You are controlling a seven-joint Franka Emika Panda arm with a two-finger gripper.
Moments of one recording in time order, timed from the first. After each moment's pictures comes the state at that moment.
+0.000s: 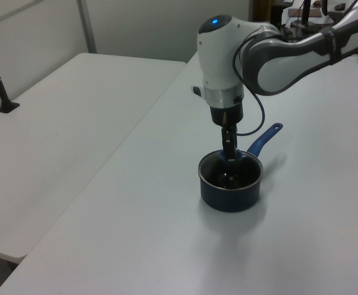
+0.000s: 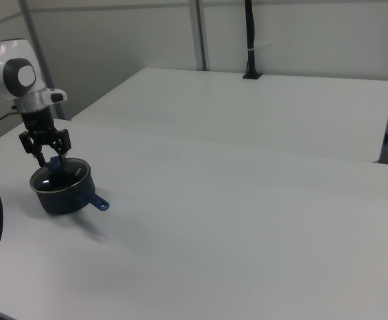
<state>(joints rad) 0.64 0.44 -0.18 -1.46 0.03 1.77 0.14</state>
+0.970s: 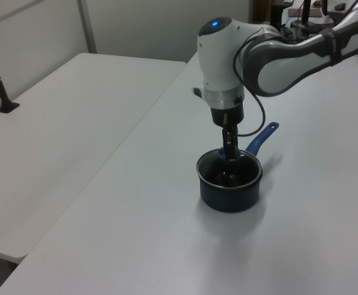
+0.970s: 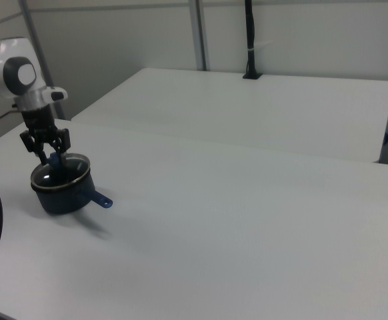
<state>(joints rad) 0.64 0.43 -0.19 -1.46 0.03 1.77 0.14</state>
